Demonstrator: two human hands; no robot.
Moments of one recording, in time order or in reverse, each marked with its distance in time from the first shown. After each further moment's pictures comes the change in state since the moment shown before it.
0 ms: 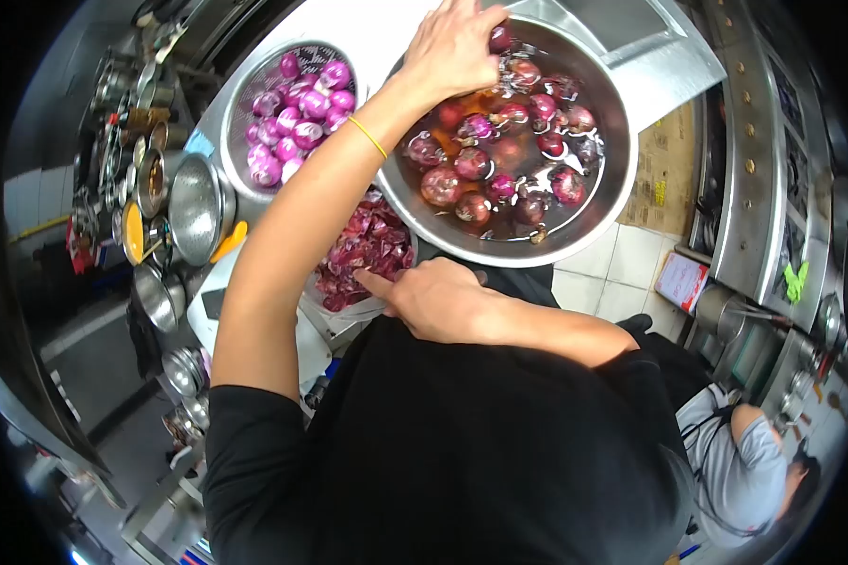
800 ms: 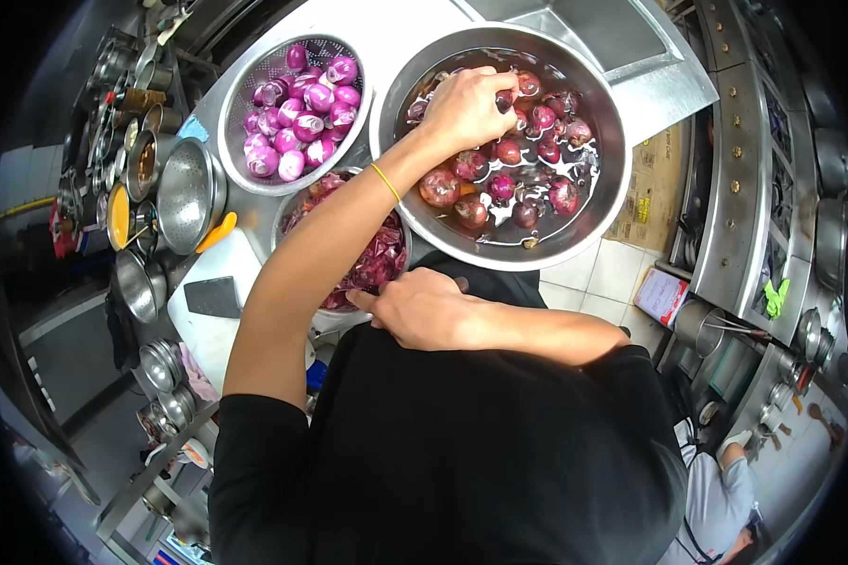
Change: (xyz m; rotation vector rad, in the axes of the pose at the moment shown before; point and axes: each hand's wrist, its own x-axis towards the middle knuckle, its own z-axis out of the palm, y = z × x) left_hand -0.047 0.013 0.030 -0.363 0.012 -0.096; right_hand 0.013 -0.008 0.014 -0.052 -0.074 -0.094
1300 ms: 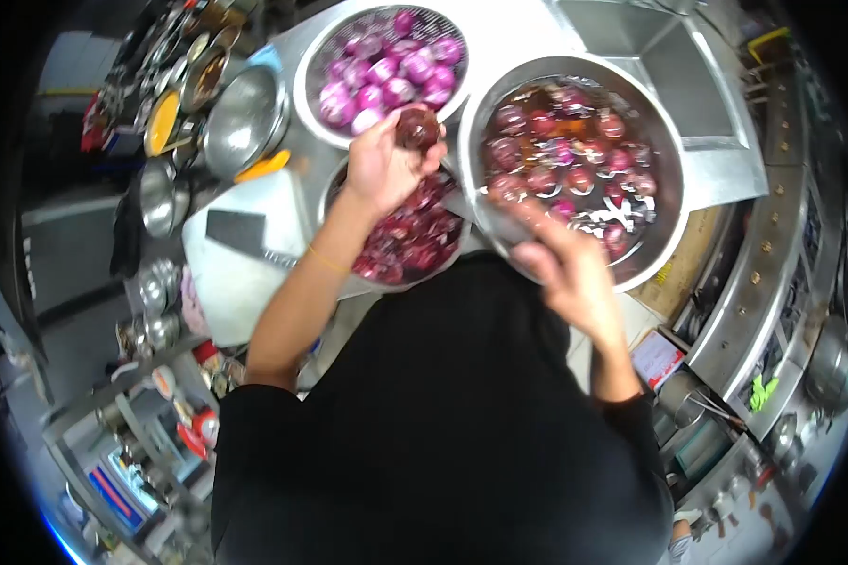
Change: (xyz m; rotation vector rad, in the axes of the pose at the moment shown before) left_hand -0.165 -0.048 -0.094 -1.825 0.317 -0.569; right_hand -0.058 0.048 -0.035 0.285 0.718 0.058
